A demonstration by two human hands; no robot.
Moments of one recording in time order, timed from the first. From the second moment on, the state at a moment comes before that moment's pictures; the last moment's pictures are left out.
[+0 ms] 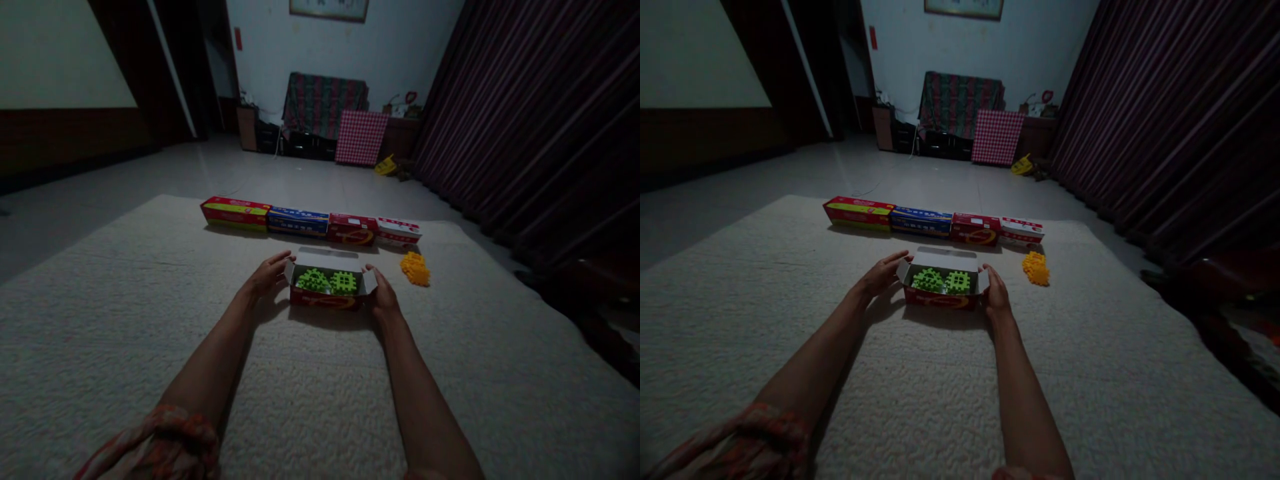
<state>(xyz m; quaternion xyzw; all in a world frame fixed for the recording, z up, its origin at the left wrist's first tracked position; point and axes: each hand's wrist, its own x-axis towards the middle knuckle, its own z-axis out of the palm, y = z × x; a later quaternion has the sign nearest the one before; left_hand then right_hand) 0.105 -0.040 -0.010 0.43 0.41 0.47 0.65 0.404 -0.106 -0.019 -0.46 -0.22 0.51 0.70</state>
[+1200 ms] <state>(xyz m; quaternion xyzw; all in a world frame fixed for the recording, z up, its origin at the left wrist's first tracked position) 0.127 -0.050 -0.022 0.52 0.32 0.52 0.60 0.398 -0.133 0.003 -0.42 -0.54 0.39 0.62</state>
